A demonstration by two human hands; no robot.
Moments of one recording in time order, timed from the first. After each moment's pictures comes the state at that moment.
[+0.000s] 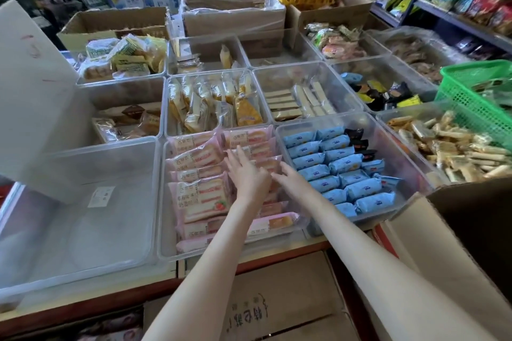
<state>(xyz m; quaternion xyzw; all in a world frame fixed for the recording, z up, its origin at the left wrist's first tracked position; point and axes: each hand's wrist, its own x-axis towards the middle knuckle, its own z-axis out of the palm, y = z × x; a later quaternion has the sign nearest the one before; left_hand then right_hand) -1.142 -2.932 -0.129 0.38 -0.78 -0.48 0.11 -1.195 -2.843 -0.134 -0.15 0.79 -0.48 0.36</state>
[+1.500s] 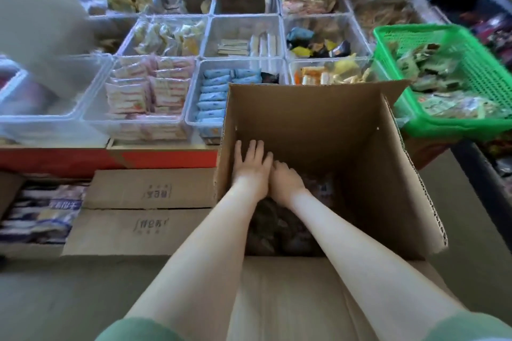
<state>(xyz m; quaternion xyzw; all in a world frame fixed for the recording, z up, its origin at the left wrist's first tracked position) -1.152 -2.502 -0.115 0.23 -0.95 0.07 -0.20 -1.225 -2.435 -0.163 -0.50 0.85 -0.03 0.19</state>
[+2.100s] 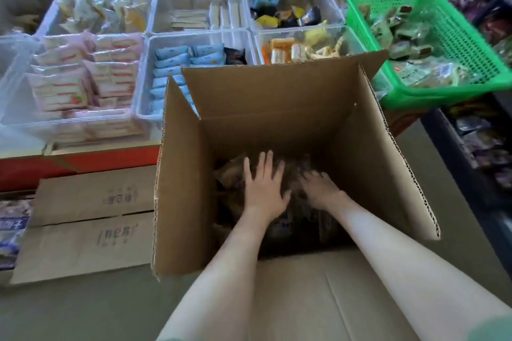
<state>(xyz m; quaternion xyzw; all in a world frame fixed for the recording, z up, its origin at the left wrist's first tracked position) -1.183 -2.447 -0.202 0.17 -0.97 -0.04 -0.14 -1.300 -2.339 -0.238 -0.43 0.84 0.15 0.28</state>
